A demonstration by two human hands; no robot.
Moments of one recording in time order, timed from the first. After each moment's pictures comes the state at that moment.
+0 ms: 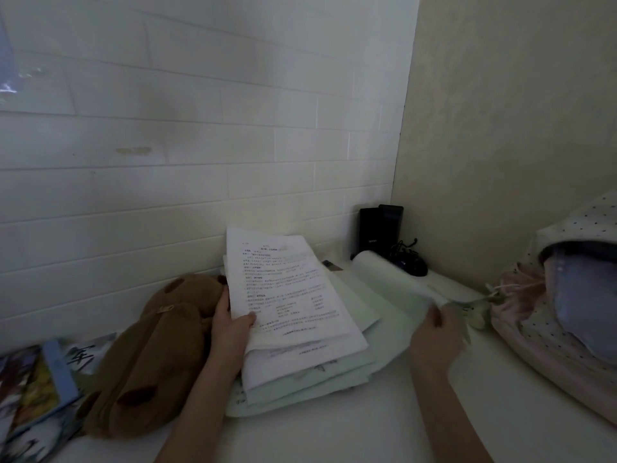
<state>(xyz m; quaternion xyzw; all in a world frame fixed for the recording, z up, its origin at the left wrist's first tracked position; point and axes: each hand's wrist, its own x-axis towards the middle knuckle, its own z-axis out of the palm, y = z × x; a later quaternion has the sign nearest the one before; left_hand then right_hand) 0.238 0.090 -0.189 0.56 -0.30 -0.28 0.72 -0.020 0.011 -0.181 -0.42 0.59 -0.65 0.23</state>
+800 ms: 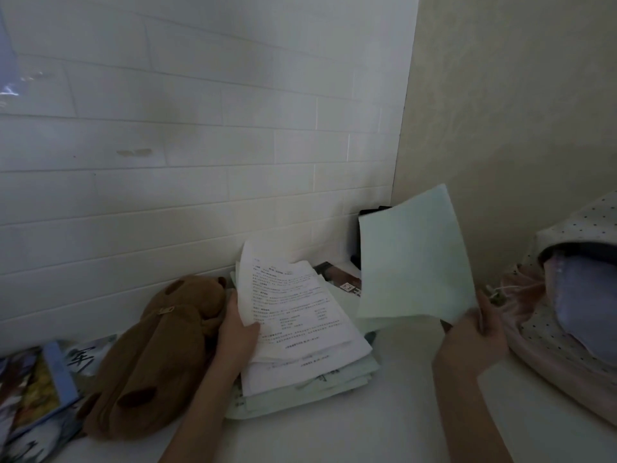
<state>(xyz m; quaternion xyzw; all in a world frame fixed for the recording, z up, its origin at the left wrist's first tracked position) 0.237 0.092 -0.192 0.66 -0.42 -0.19 0.60 -0.047 0.006 -0.166 -0.25 0.46 -0.82 0.25</state>
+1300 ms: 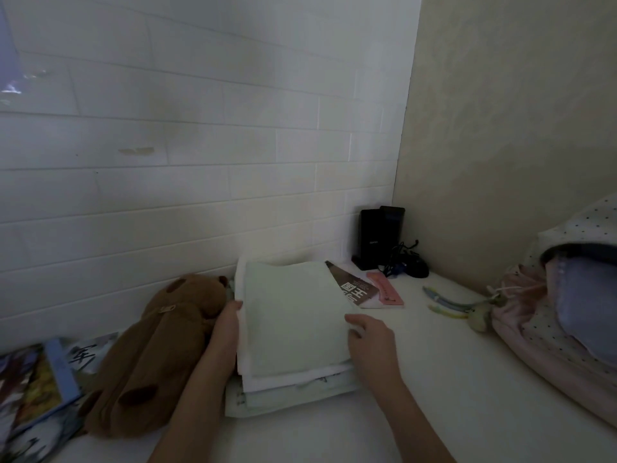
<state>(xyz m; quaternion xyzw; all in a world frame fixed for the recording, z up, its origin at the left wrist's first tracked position) 0.239 0.095 -0.169 0.60 -0.22 -0.37 0.68 0.028 0.046 -0.186 -0.70 0.52 -0.42 0.26</state>
